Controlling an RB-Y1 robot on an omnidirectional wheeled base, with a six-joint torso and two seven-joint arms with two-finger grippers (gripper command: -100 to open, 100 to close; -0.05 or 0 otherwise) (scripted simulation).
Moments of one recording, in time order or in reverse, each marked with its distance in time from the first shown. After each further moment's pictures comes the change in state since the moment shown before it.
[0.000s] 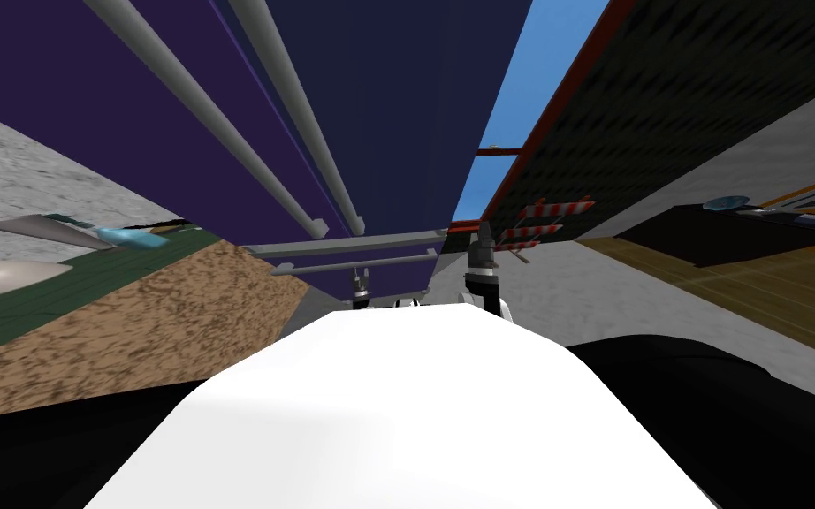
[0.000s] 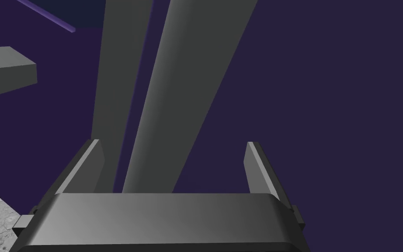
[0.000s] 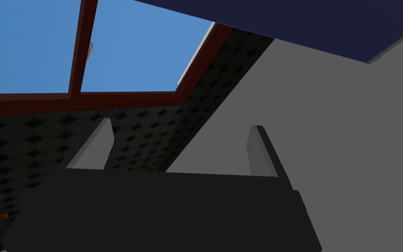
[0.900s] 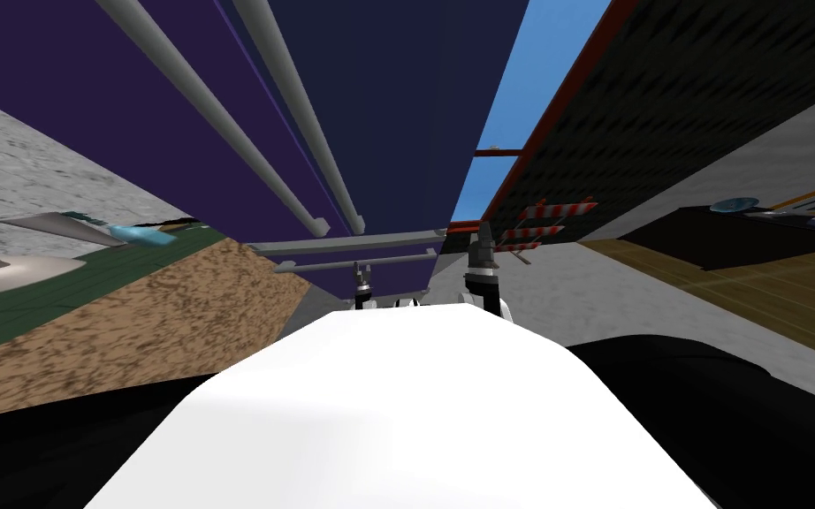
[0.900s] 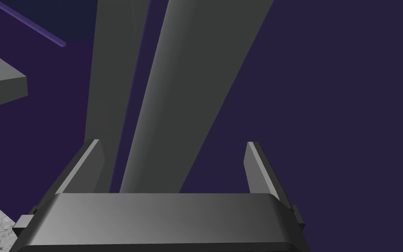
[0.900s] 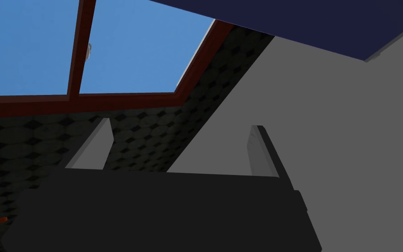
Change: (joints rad) left arm -0.084 -0.011 0.015 0.041 0.005 0.045 -0.004; right arm 0.000 0.000 0.000 0.000 0.000 0.000 0.000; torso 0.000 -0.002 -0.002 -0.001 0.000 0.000
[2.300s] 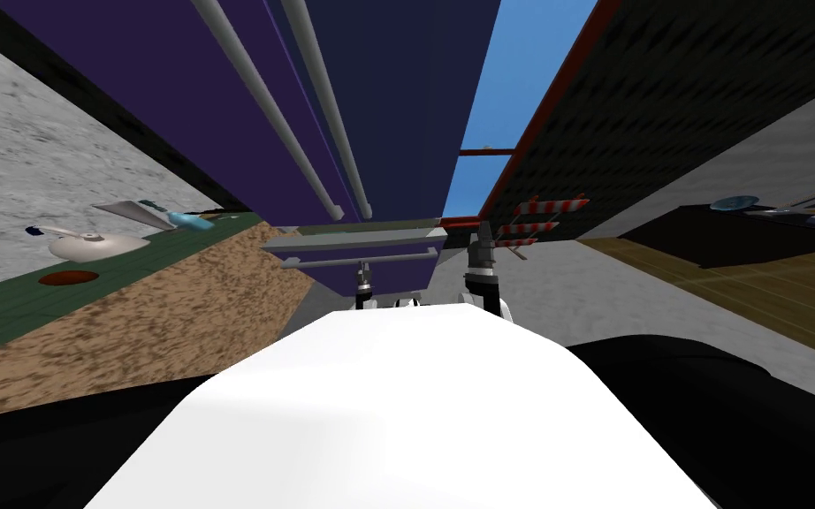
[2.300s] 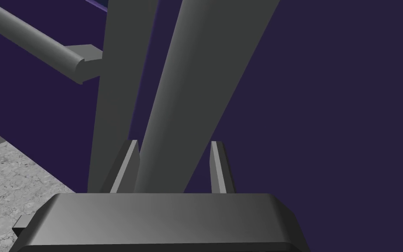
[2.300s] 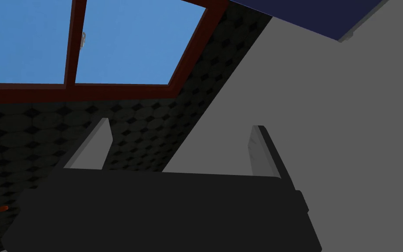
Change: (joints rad) left arm 0.010 -0.001 -0.010 -0.037 -0.009 0.033 -0.002; right arm 0.000 0.000 0.000 0.000 0.000 0.000 0.000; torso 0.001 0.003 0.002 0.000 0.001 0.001
